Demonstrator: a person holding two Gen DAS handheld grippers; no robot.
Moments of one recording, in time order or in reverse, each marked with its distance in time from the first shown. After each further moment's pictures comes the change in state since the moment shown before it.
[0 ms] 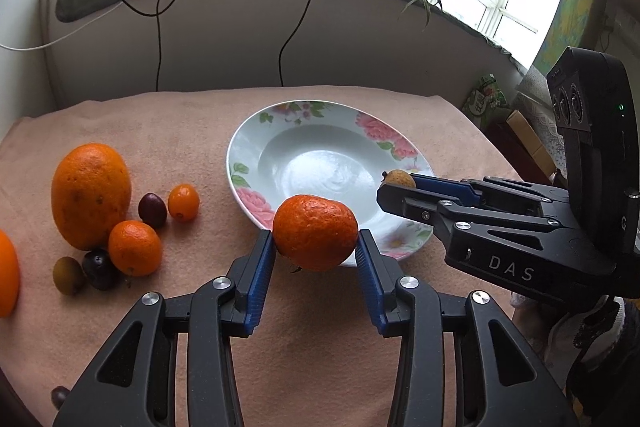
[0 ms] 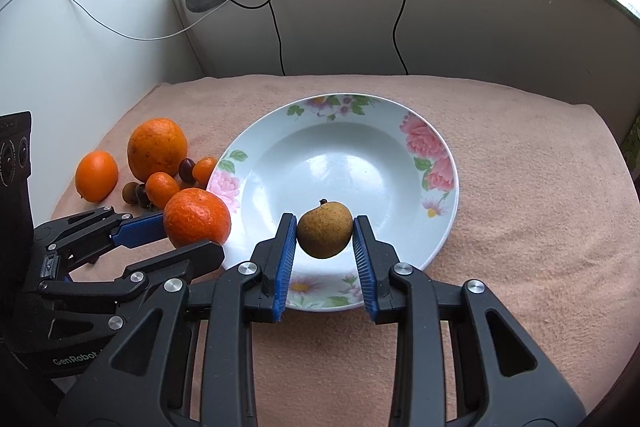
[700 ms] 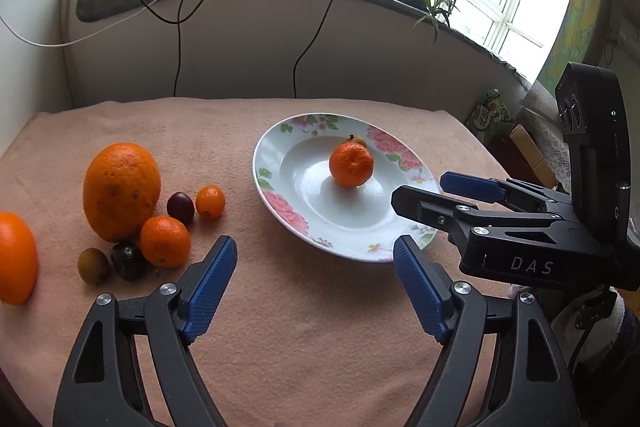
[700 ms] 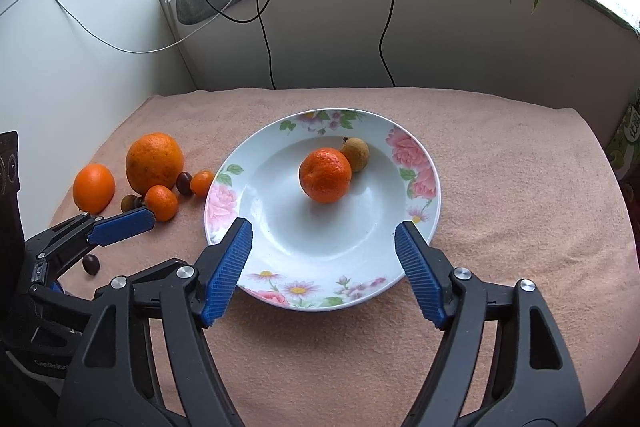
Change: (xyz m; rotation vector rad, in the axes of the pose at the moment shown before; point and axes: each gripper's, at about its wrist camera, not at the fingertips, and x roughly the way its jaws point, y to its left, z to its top) left arm -0.020 0.011 -0.006 -0.037 -0.042 0.019; right arm -0.012 0.000 0.006 0.020 -0.024 -0.038
